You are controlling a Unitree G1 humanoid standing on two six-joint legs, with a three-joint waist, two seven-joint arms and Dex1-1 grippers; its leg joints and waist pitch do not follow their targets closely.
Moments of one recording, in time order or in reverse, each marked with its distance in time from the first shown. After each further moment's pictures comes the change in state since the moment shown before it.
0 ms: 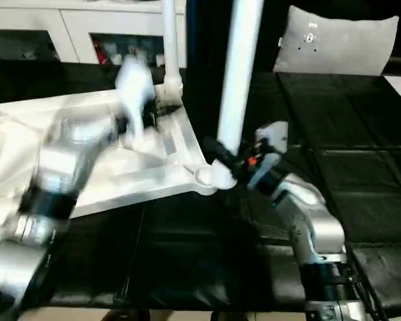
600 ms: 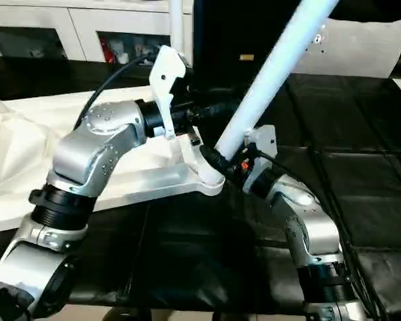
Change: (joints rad) left arm 0.067 -0.020 -0.116 -0.257 -0.102 0.121 -0.157; right arm -0.003 -0.002 0.016 -0.007 -0.060 0.006 -0.046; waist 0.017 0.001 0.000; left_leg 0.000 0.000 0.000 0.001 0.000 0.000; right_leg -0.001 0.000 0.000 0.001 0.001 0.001
